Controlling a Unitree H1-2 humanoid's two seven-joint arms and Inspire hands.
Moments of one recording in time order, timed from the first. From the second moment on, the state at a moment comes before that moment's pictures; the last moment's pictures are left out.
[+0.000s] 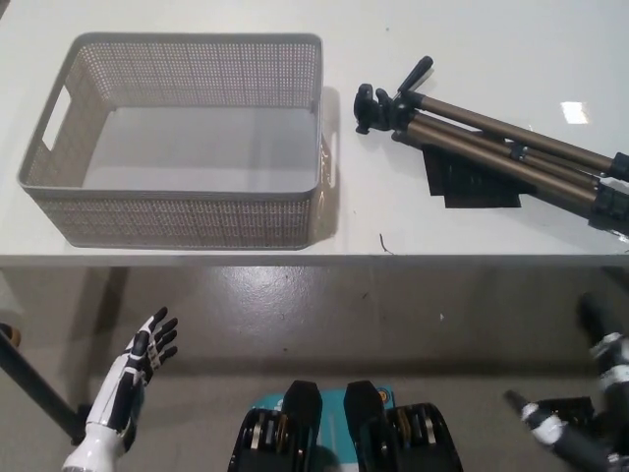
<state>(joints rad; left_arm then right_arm) -0.09 0.18 0.04 0.34 -0.09 -0.27 -0.16 0.16 -0.07 -0.08 -0.31 -0.12 -0.37 0.03</state>
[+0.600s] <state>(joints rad) -0.04 0.12 0.00 0.33 -0.10 -0.27 -0.18 -0.57 -0.30 -0.15 -0.40 -0.34 -0.06 0.10</state>
